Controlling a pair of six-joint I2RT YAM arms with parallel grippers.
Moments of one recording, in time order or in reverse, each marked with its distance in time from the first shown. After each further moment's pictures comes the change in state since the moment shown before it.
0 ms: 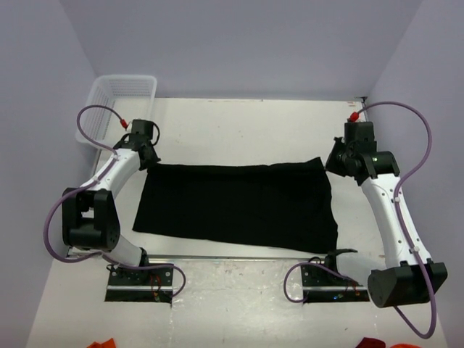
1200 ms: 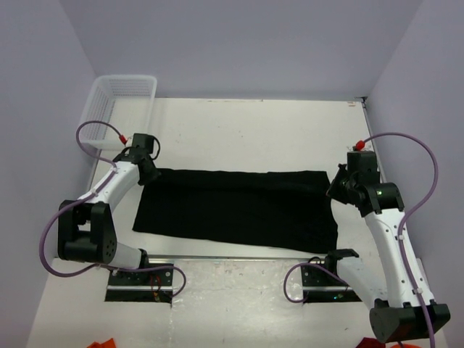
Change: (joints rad) left arm -0.012 -0.107 -0.166 -0.035 0.000 -0.068; right arm 0.005 -0.275 -0.248 -0.080 0.001 0.086
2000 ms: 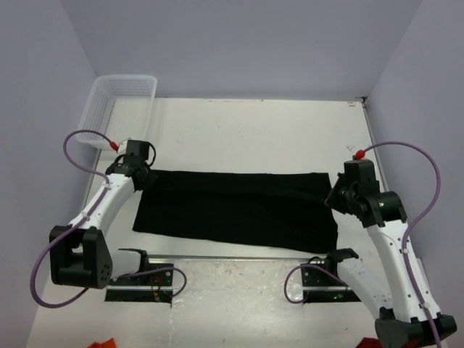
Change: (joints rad) left arm -0.001 -0.141 -0.063 -0.038 0.002 -0.083; right arm 0.074 -0.078 -0.016 -0.097 0.020 0.094
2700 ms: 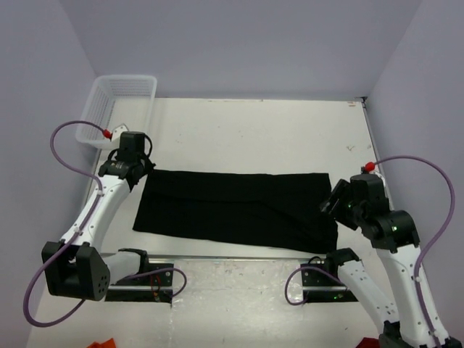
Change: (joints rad) left arm -0.015 -0.134 0.085 -0.006 -0.038 -0.017; right arm 0.055 -0.189 -0.003 -0.131 0.026 0.110
